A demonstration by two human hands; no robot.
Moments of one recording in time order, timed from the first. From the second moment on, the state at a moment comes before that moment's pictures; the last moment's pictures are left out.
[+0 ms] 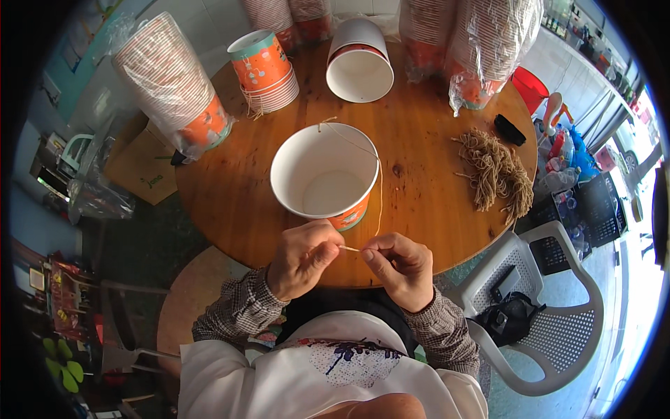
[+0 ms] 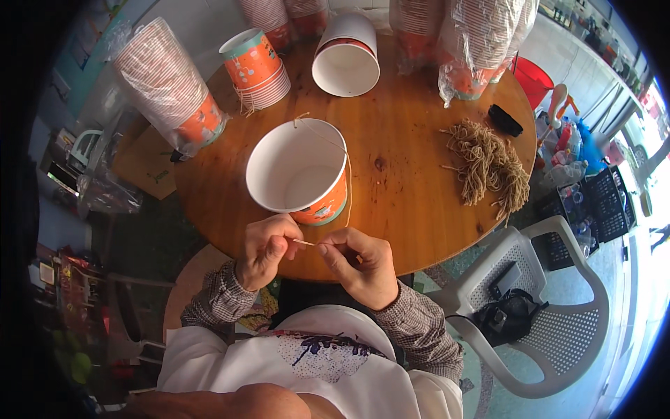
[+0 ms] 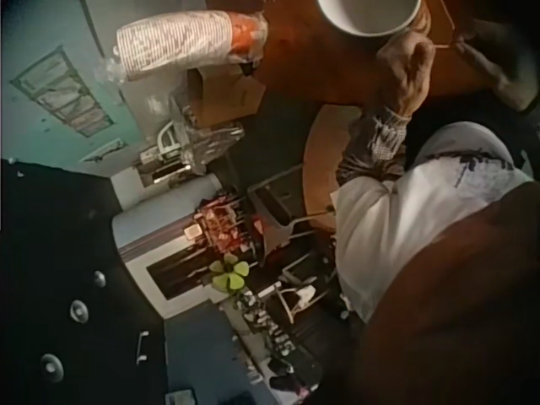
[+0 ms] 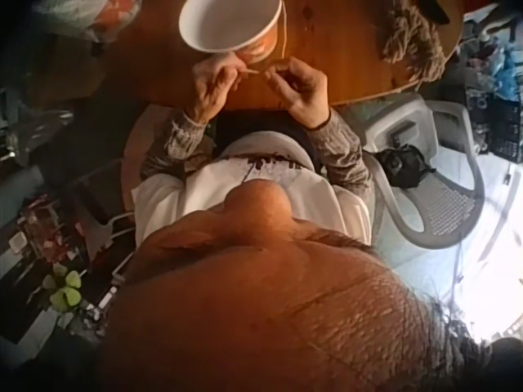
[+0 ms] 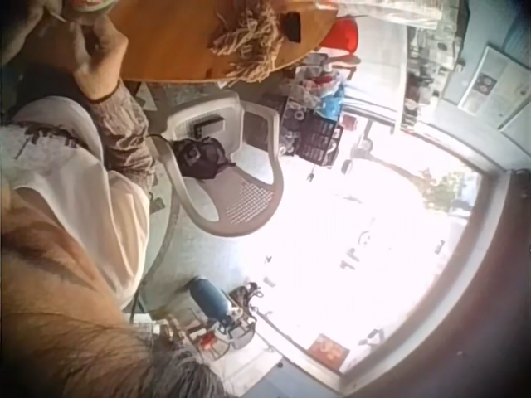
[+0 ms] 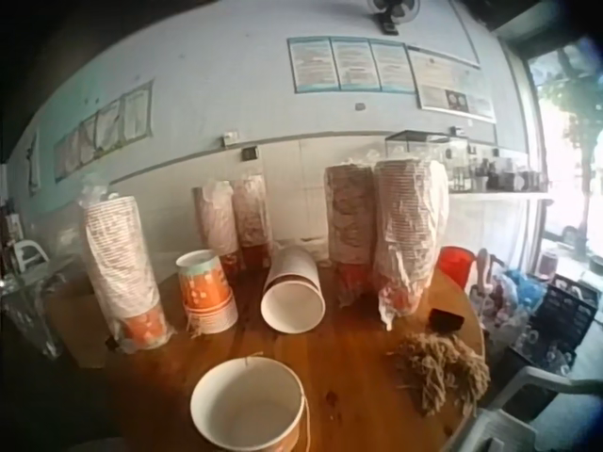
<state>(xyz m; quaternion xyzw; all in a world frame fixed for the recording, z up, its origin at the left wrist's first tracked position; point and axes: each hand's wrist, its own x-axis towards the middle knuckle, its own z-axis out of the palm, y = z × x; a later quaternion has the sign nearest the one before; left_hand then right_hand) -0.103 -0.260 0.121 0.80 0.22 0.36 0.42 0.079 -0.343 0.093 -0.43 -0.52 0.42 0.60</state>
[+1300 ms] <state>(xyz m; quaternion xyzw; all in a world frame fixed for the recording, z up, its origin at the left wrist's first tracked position) -0.117 -0.208 0.122 0.90 0.22 0.36 0.07 0.062 -0.307 0.064 -0.40 -0.64 0.24 0.61</state>
